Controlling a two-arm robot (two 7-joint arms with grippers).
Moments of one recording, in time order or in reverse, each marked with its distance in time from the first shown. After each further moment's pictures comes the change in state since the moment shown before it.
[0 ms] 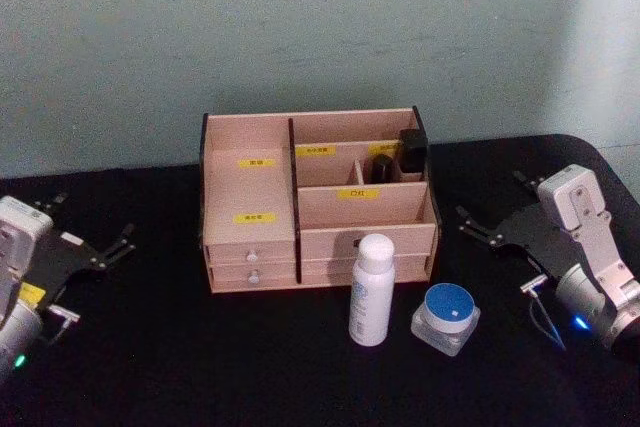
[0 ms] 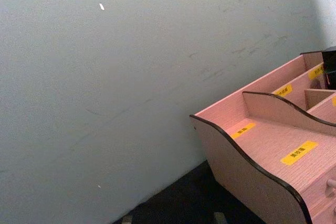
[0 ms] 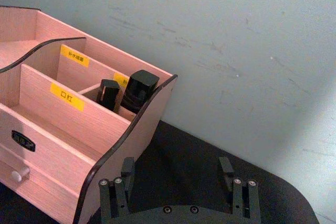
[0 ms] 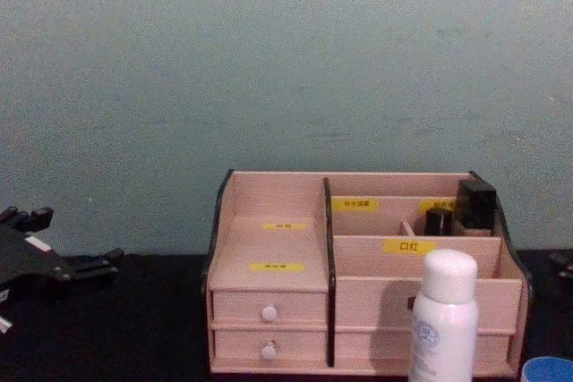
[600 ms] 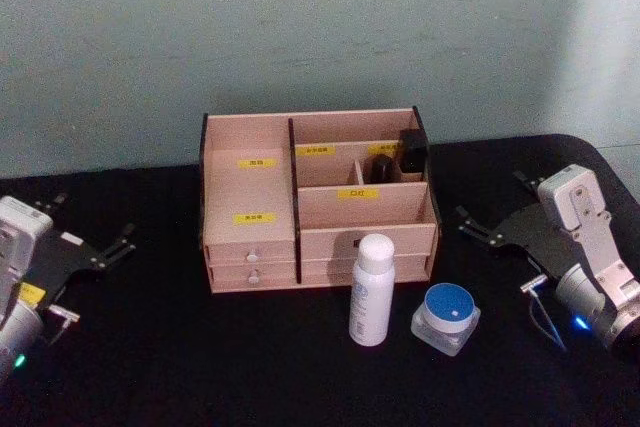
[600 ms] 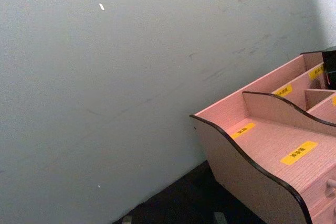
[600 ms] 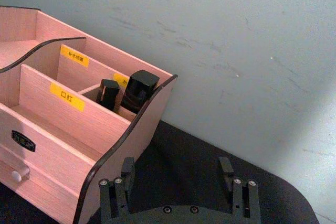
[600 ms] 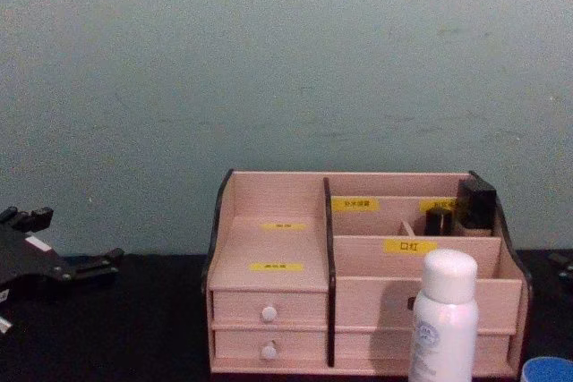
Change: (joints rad) left arm 0.000 0.000 0.000 0.000 0.000 0.000 0.000; right arm 0.000 0.000 0.000 0.000 0.000 0.000 0.000
